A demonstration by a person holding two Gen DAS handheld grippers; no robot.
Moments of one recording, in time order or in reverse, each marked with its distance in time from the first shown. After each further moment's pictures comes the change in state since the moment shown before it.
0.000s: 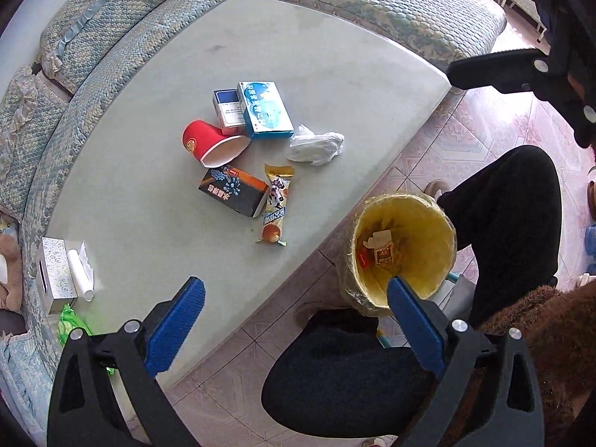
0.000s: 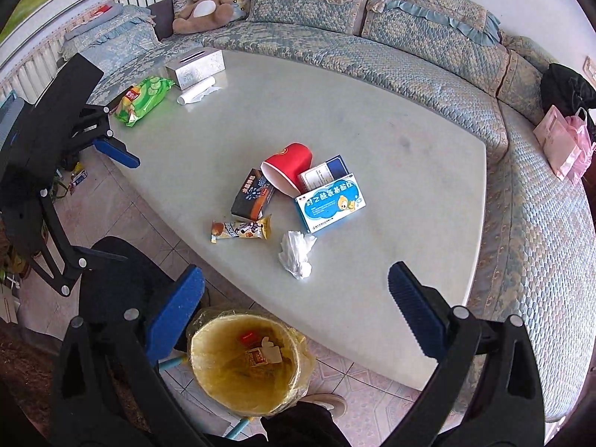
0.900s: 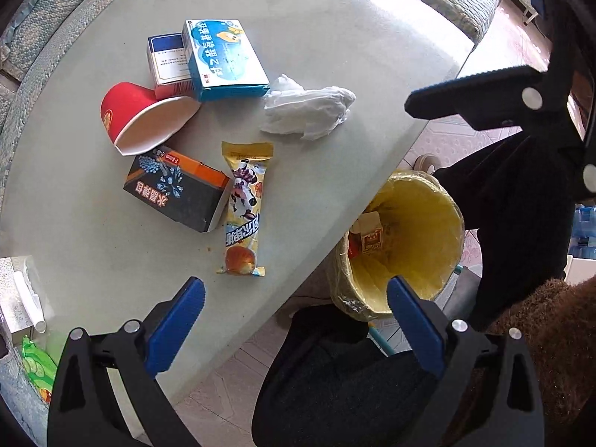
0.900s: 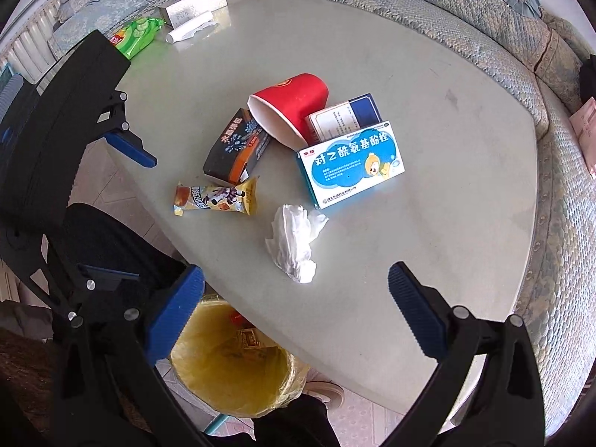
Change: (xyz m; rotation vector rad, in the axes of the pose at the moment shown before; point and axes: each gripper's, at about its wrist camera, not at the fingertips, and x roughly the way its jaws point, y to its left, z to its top) left arm 0.126 0.017 0.033 0.037 0.134 -0.151; right arm 0.129 -0.011 -0.002 -0.050 0.202 0.054
